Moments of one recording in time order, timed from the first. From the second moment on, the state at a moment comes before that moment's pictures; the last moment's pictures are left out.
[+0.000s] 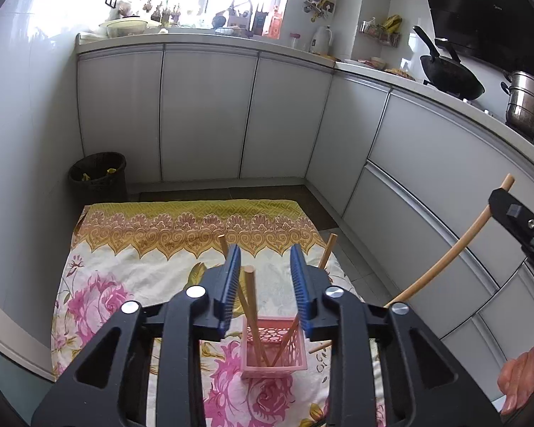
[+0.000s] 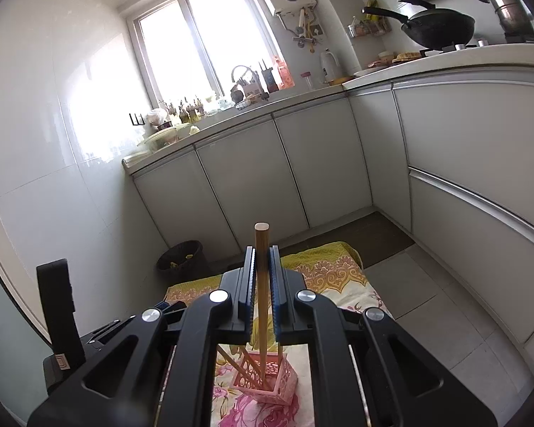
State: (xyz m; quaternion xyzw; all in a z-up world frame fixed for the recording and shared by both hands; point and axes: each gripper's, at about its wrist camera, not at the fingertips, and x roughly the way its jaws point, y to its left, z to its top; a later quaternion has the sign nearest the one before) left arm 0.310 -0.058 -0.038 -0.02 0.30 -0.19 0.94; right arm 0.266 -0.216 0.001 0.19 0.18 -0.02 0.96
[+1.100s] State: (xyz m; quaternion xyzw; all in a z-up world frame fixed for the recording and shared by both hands) left arm 0.283 -0.008 -0.040 -0.05 0.29 -0.14 0.94; right arm 0.264 -0.216 -0.048 0.18 0.18 -0.11 0.96
